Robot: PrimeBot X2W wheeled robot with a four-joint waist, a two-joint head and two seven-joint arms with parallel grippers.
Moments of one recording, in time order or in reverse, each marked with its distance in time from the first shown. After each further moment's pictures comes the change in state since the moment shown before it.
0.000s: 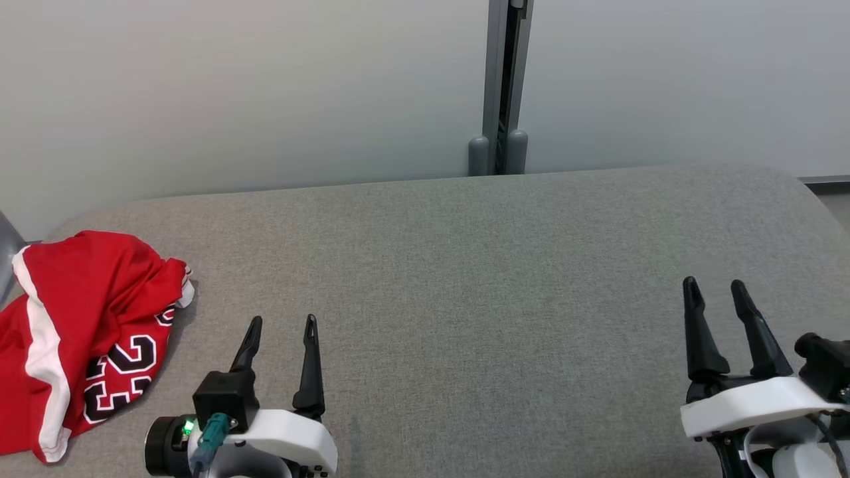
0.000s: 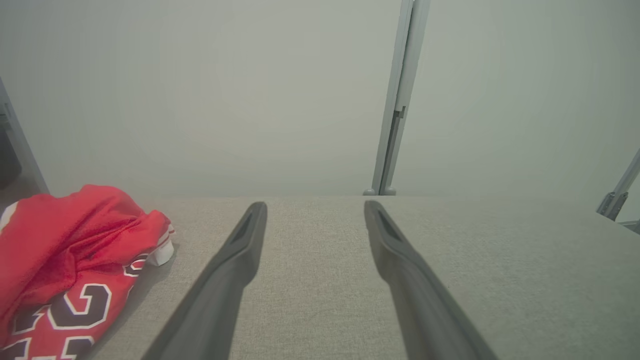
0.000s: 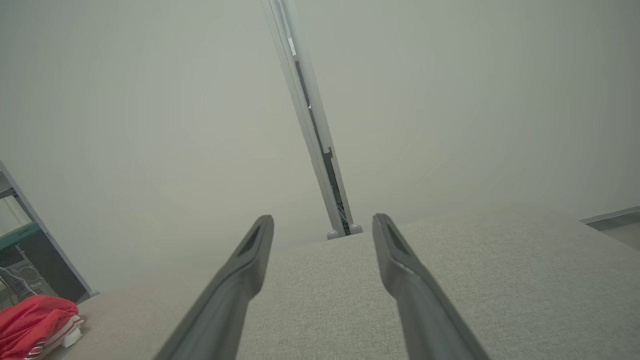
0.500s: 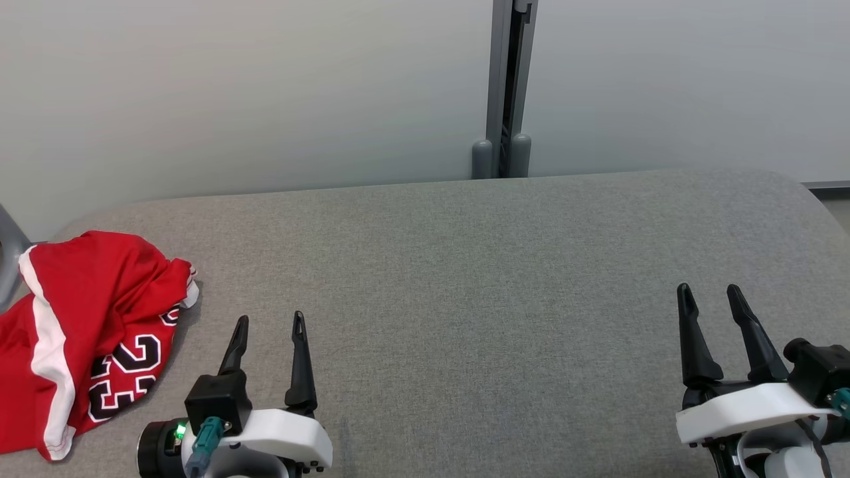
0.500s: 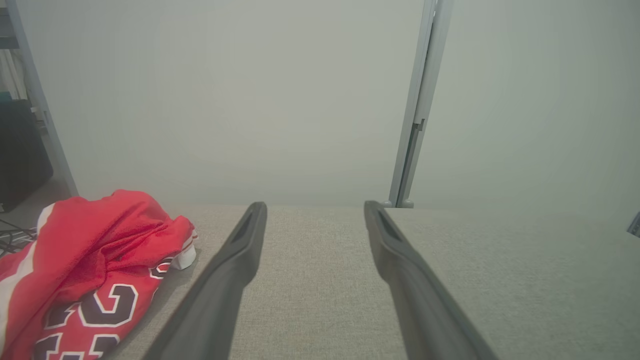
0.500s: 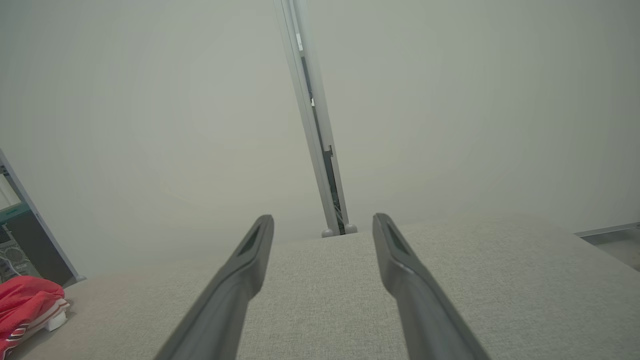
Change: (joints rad) left arm 0.004 -0.021 0.024 0.011 0.030 0.032 -0.030; right arm -0.001 -0.002 0.010 0.035 -0.064 0.000 -0.034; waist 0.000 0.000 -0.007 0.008
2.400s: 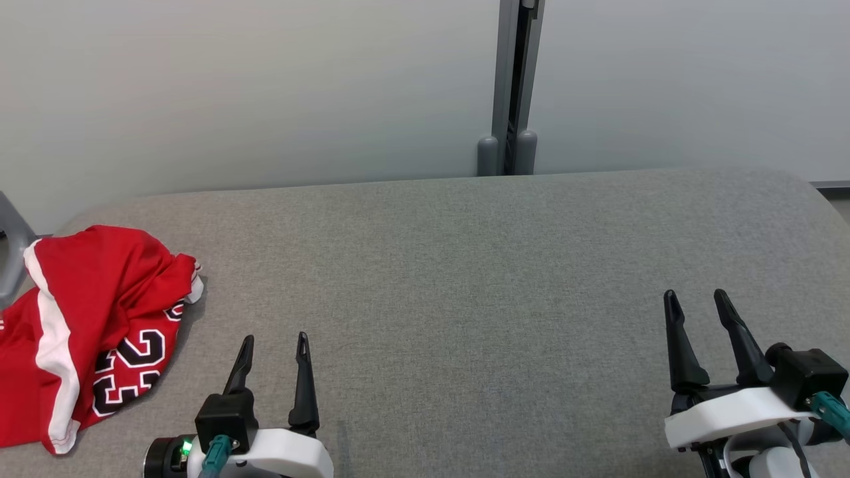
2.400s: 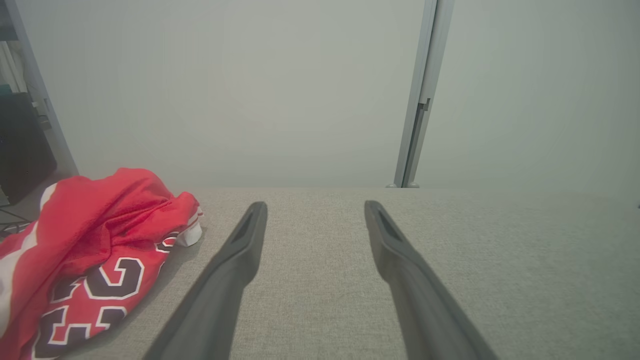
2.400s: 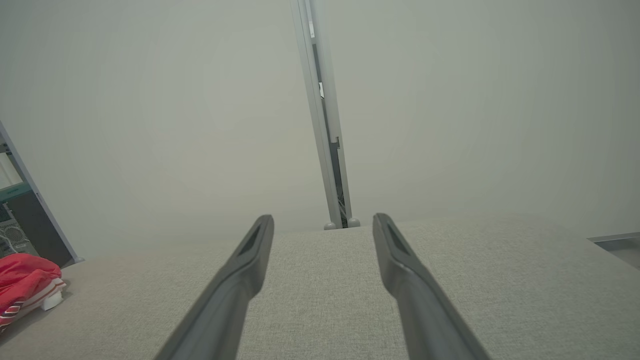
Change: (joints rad) left arm 0.024 -0.052 0.070 0.096 0.074 -0.079 -0.057; right arm -0.021 -0.003 0.031 0.075 -0.048 0.000 -0.061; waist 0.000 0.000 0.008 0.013
